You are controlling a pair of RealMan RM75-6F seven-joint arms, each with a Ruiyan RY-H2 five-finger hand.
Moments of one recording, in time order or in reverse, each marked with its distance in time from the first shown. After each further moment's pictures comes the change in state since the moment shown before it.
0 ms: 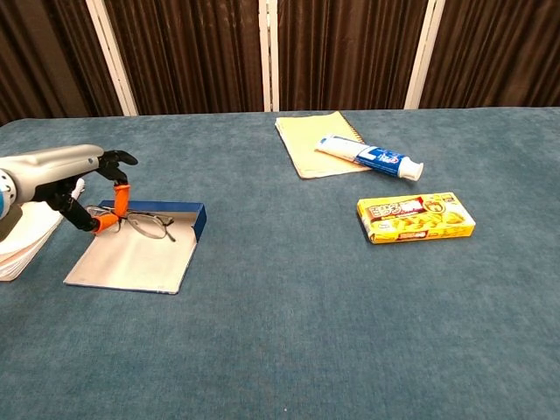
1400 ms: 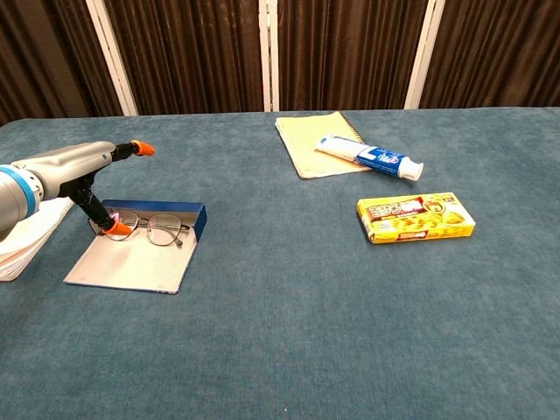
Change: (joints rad) left arm -0.059 -0.130 0.046 0.269 0.102 0.031 -0.190; right arm 0.003 -0.001 0.001 0.005 0.013 -0.005 0.004
